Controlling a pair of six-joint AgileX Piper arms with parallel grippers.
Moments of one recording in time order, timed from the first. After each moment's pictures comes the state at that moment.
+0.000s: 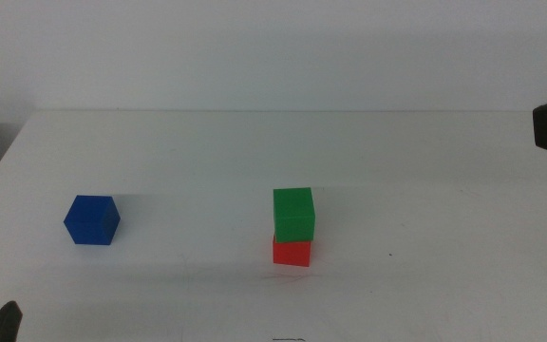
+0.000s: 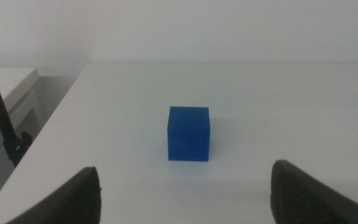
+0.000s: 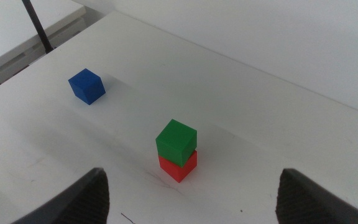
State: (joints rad) left arm -0.02 -0.01 0.03 0.02 0.23 -0.05; right arm 0.61 0.83 -1.19 0.04 0.93 -0.01
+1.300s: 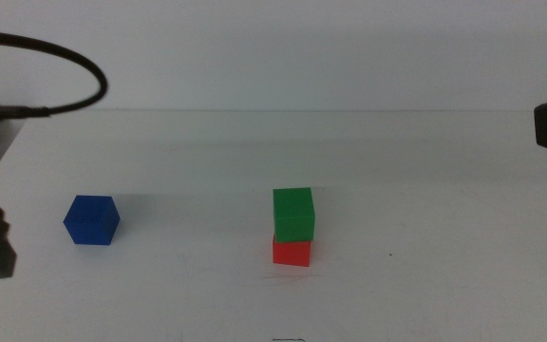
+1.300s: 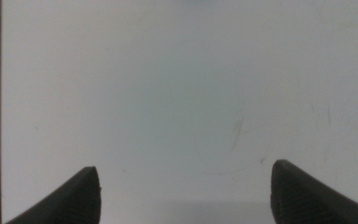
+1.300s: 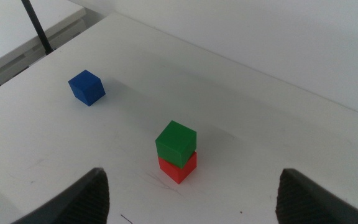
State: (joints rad) left arm -0.02 1.01 -0.97 0.01 1.24 -0.03; right arm 0.61 0.83 -1.19 0.04 0.93 -0.01
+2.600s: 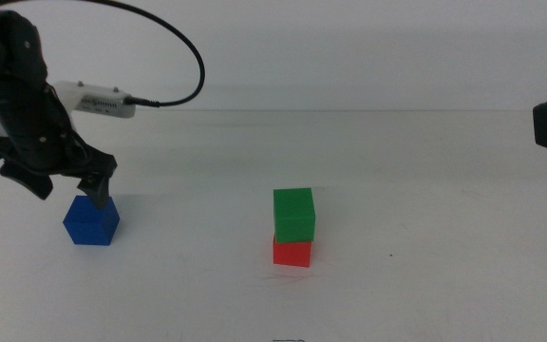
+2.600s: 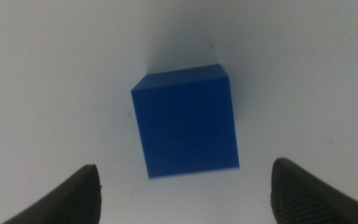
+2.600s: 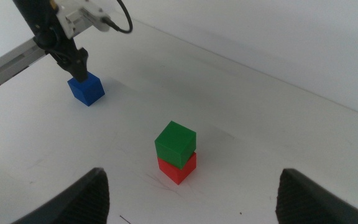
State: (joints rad) left arm -0.02 1.85 -1.44 -0.01 1.10 0.20; right arm 0.61 0.83 -1.19 0.04 0.92 -0.01
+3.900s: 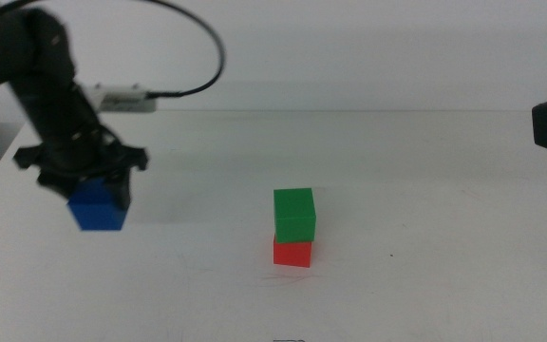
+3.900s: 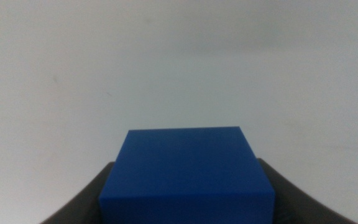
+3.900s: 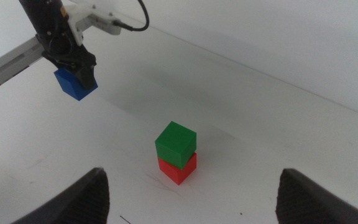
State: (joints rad) left arm -0.11 1.84 -1.46 -0.06 1.19 -0.01; right arm 0.61 0.83 -1.19 0.04 0.92 -0.01
